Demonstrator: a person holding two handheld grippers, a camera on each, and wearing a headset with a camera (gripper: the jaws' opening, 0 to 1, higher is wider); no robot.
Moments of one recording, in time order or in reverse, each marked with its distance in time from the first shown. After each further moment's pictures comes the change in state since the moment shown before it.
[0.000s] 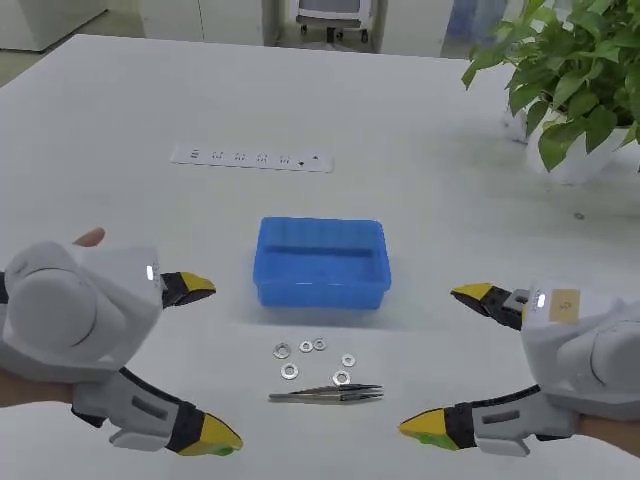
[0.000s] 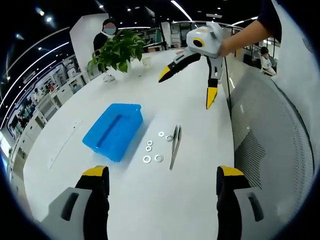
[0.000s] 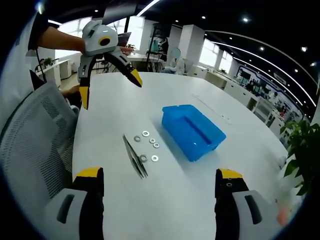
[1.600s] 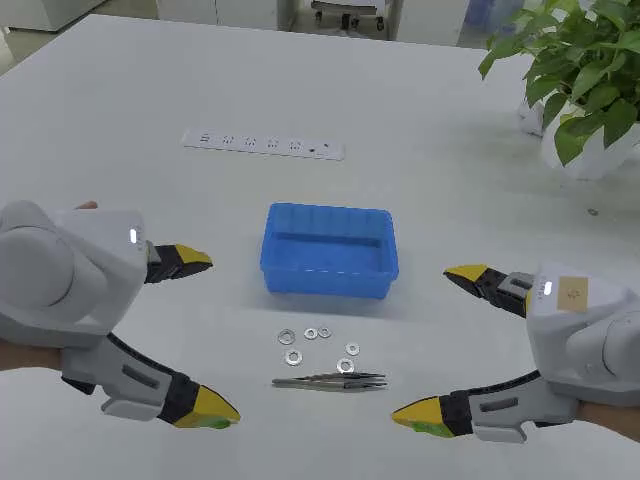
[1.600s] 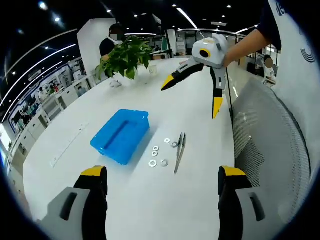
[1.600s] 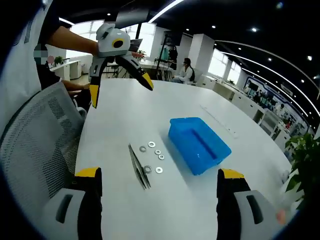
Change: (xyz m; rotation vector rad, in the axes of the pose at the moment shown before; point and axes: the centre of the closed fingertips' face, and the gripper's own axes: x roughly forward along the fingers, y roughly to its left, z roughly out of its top) left arm -0.003 0.003 0.008 -0.031 -0.056 -0.003; right arm 0.006 0.001 0.017 -0.041 -0.078 0.052
